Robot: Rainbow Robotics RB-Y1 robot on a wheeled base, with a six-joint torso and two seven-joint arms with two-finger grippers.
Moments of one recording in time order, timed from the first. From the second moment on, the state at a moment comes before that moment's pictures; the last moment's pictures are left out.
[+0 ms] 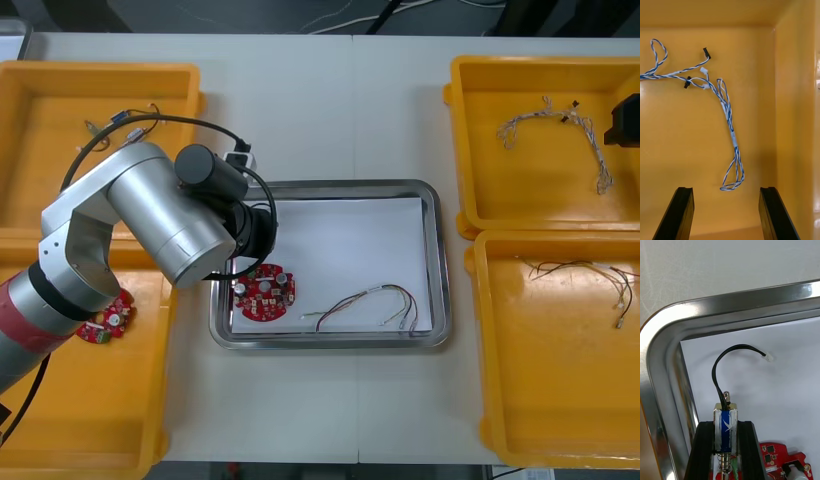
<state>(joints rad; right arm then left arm) -0.80 -0.81 -0.01 -1.14 -0.62 1.36 1.54 -0.58 0.58 -0.61 -1.89 0.40 1.42 -0.82</state>
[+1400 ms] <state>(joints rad) -0.86 -0.74 0.04 -0.79 -0.61 1.18 1.54 -0.58 0.57 -0.64 -1.82 0.40 1.30 -0.82</state>
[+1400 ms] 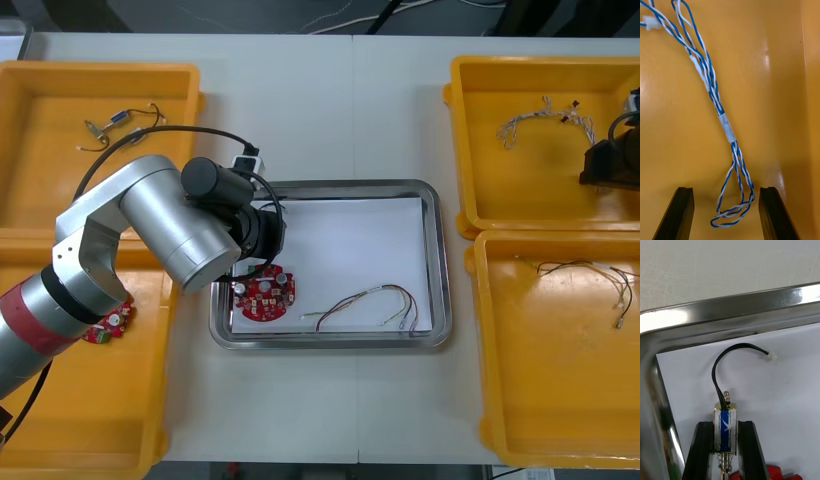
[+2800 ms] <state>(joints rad) -0.86 -0.73 0.04 -1.10 -0.64 1.48 1.54 -0.59 0.55 -0.11 -2.03 0.63 1.79 -0.82</state>
